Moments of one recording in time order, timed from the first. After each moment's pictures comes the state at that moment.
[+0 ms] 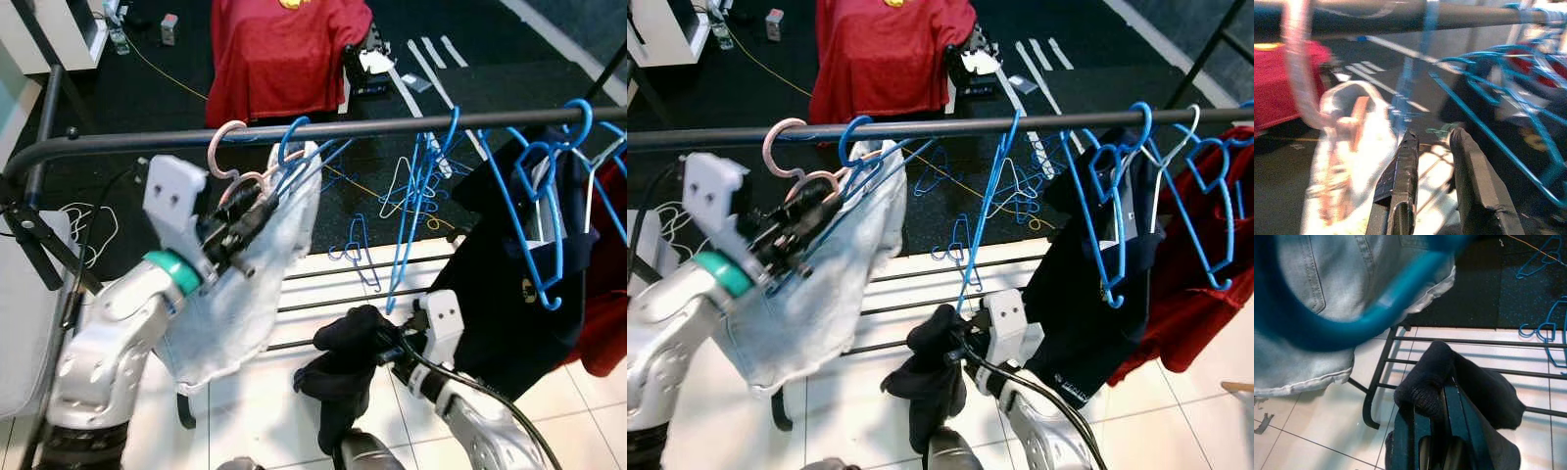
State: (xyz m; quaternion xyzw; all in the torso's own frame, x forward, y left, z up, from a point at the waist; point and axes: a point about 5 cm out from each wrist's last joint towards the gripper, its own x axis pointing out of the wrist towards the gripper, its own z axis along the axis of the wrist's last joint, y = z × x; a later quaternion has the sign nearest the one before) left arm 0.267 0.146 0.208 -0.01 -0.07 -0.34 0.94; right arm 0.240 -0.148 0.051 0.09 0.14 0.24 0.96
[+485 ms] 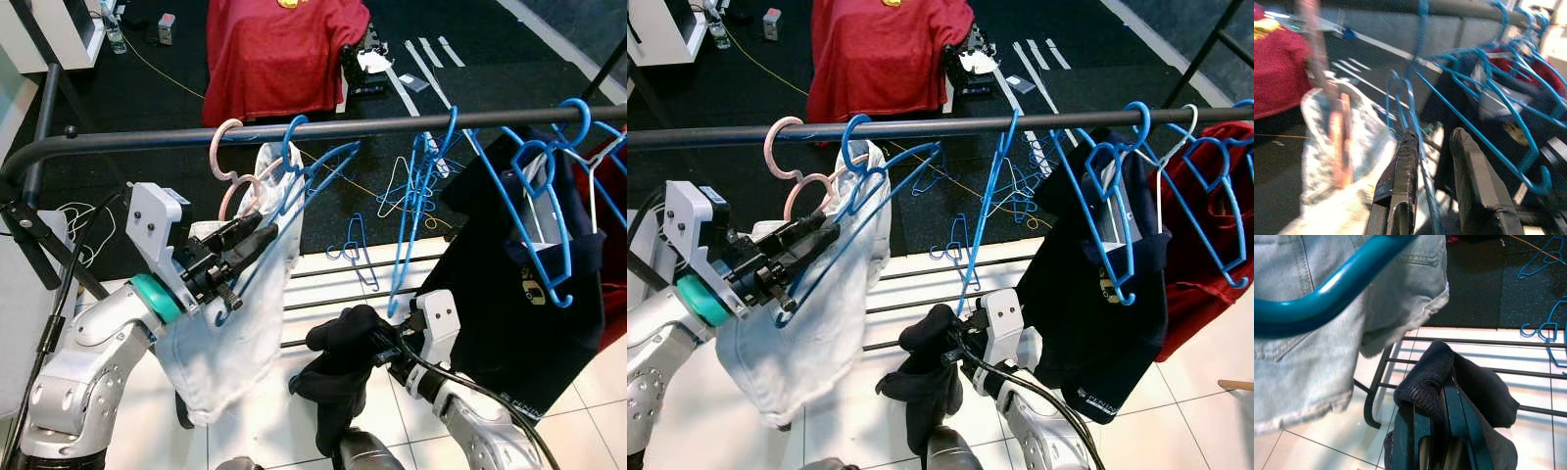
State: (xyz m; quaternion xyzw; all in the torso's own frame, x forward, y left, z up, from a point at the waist) left arm 0.257 0.153 0.201 -0.03 -0.07 -0.34 0.94; right arm 0.240 -0.145 0.051 0.09 0.13 0.24 0.96
